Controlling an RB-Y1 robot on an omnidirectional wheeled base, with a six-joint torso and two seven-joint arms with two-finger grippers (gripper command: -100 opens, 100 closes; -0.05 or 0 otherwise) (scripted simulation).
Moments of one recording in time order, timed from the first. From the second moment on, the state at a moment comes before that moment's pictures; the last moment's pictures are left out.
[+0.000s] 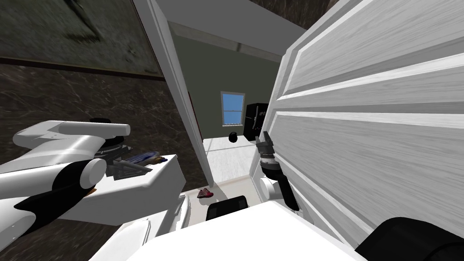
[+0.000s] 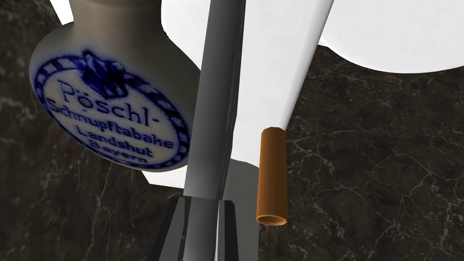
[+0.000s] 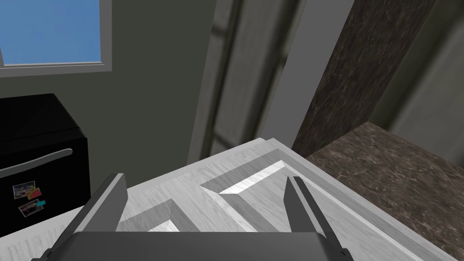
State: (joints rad) left arm -1.03 1.04 0.27 -0.55 0.01 1.52 -0.68; right arm 0.48 -0.01 0.05 -2.38 0.02 -0.39 0.03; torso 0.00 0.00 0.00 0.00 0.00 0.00
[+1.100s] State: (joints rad) left arm -1.07 1.12 0.20 -0.63 -0.07 1.53 -0.73; right arm 0.48 -0.01 0.05 -2.38 0.02 -0.39 0.03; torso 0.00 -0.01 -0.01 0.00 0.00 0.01
